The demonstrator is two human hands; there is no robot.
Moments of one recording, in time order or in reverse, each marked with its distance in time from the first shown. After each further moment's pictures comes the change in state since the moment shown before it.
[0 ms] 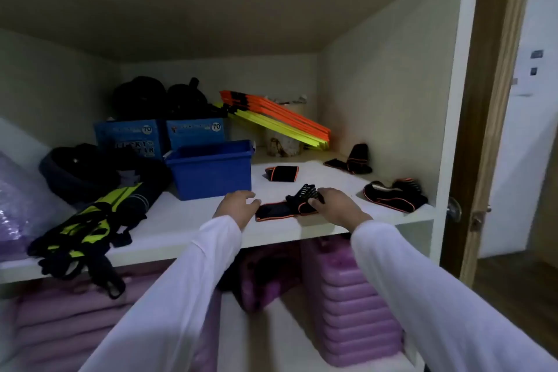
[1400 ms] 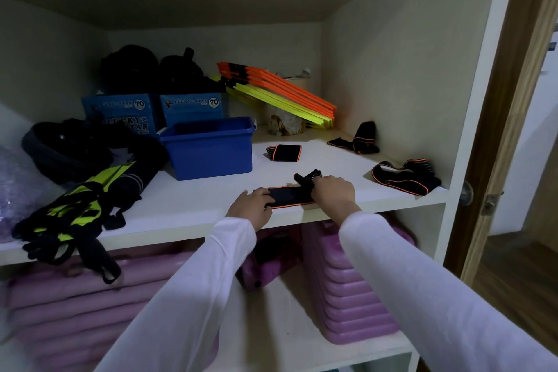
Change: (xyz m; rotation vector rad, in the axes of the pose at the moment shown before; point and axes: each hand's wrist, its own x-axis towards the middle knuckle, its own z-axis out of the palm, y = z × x) left_hand 0.012 -0.023 0.051 0.394 -0.152 0.193; right_hand 0.012 -0.019 0.029 -0.390 0.090 0.069
